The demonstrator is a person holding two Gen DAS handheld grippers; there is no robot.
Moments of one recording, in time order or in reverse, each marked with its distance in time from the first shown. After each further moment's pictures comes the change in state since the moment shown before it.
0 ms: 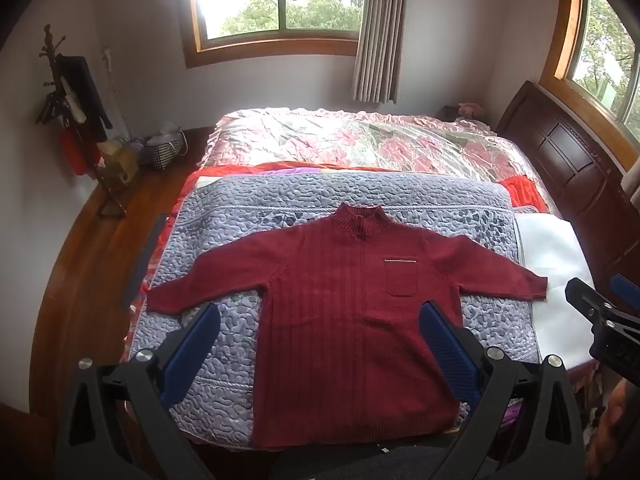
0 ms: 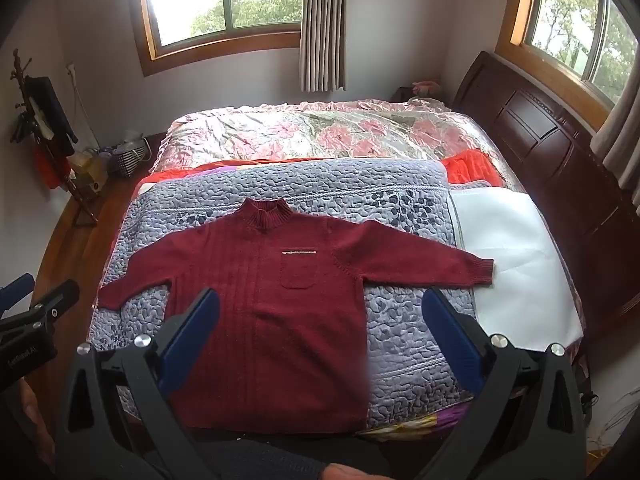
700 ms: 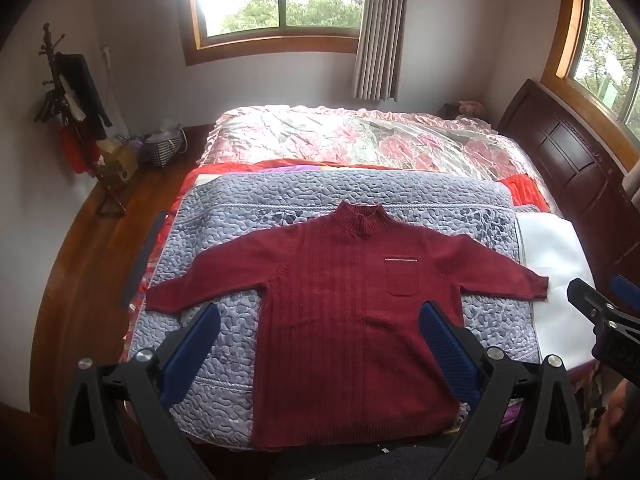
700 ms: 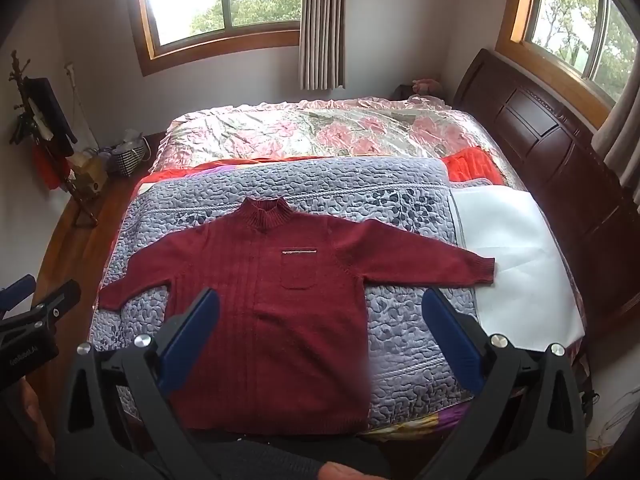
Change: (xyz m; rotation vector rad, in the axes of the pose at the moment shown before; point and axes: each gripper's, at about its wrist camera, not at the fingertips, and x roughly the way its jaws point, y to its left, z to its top) left arm 0.003 0.000 0.002 -0.002 0.013 -0.003; right arm 0.005 0.000 0.000 0.001 0.005 -0.003
